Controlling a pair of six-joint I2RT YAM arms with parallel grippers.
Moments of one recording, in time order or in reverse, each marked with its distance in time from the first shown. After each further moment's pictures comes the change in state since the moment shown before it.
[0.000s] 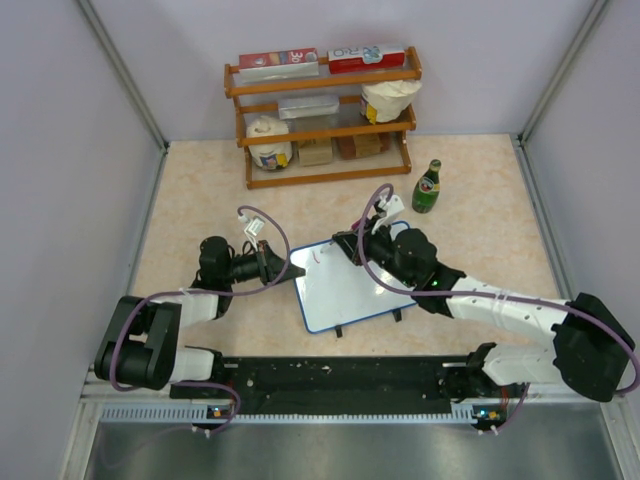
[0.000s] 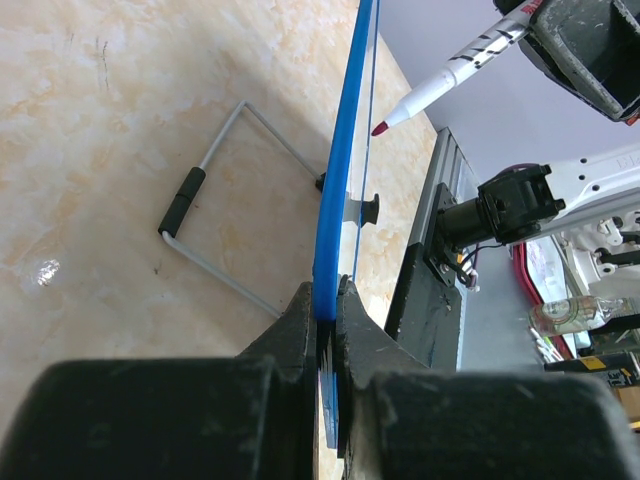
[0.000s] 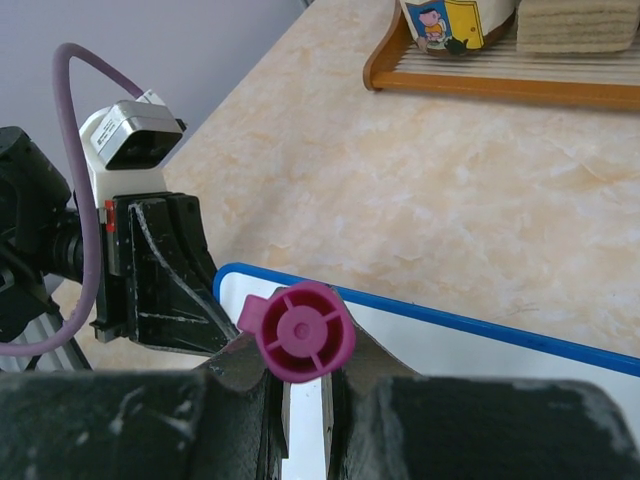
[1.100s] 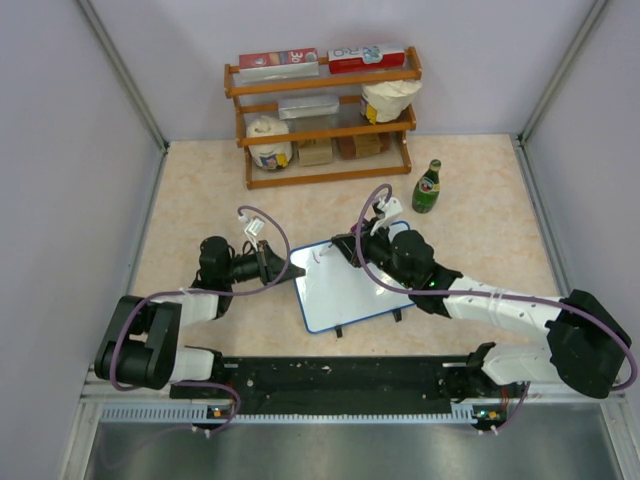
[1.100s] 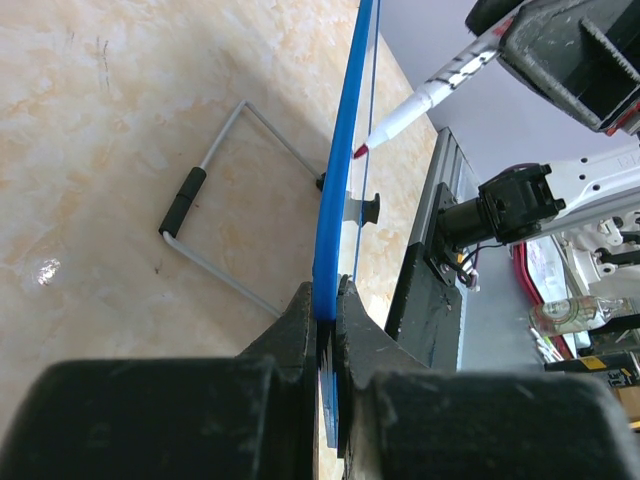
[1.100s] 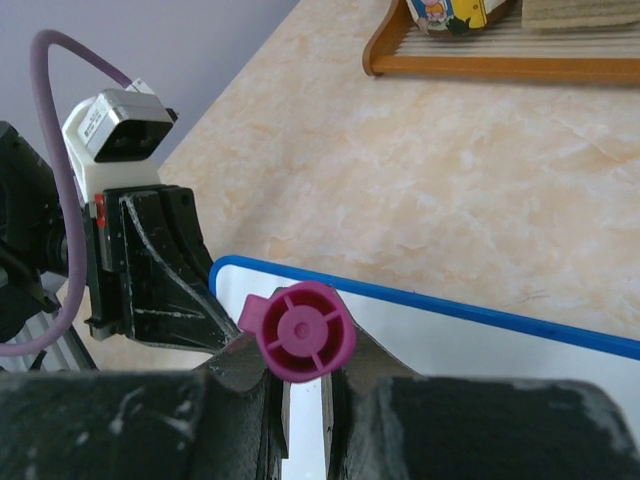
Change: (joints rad) left arm 0.000 0.002 0.000 0.003 0.001 0.001; right arm 0.000 0.028 -0.010 0.022 0.006 0.034
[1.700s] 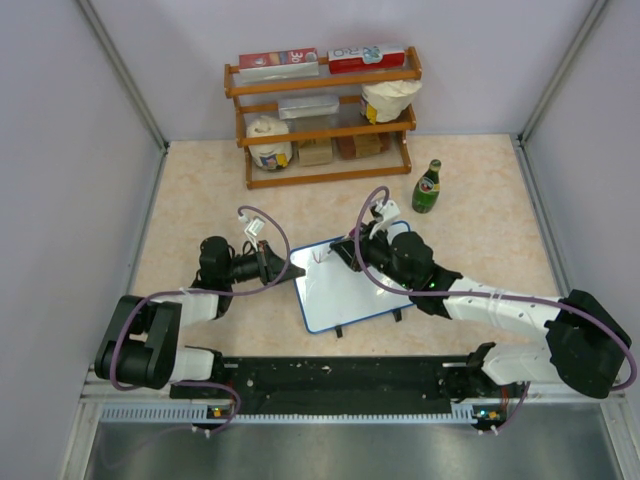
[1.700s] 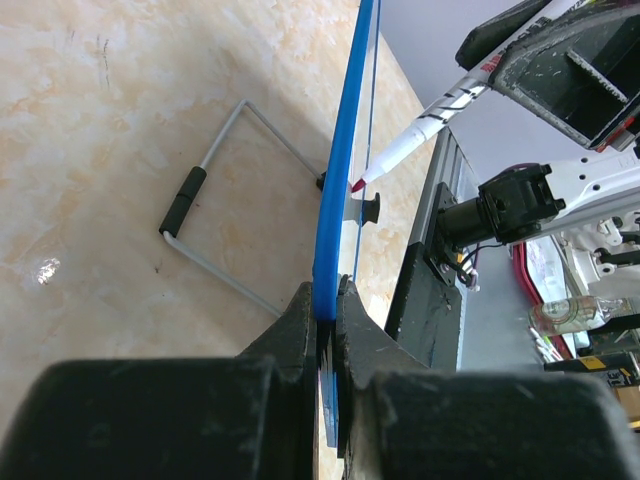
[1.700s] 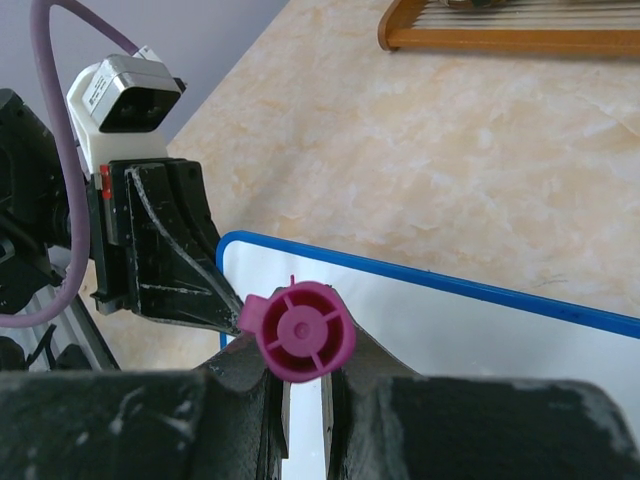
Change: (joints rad) left arm 0.000 0.002 0.000 -0.003 0.000 0.001; right arm 0.000 0.000 -0.020 -0.008 -0.049 0.009
